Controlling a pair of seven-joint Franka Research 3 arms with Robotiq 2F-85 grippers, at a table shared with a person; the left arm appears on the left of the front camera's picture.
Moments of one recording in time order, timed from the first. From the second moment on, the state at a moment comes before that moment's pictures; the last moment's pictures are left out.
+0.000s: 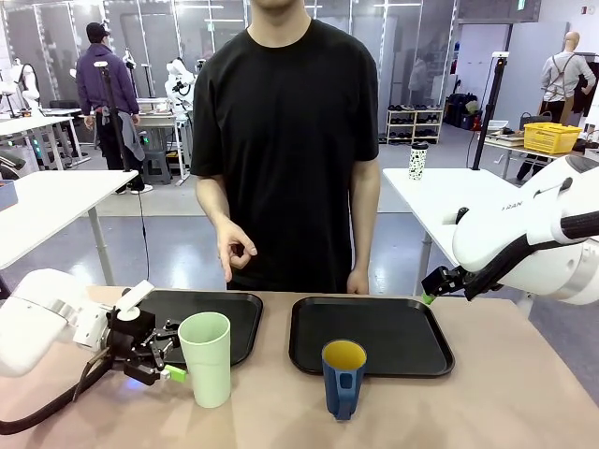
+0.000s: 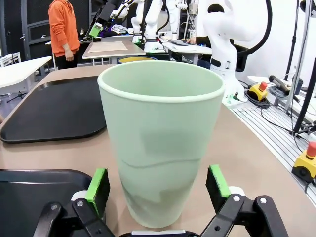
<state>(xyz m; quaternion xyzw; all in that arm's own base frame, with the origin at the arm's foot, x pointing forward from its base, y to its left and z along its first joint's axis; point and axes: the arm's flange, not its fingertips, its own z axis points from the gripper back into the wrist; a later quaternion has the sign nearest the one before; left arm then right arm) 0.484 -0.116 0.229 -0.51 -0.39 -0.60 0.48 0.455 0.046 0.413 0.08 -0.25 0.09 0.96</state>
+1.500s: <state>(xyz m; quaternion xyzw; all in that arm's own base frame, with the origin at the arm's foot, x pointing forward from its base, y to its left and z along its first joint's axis) 0.486 -0.158 0.201 -0.56 -0.38 -0.60 0.43 0.455 0.046 0.413 0.08 -0.25 0.09 0.96</state>
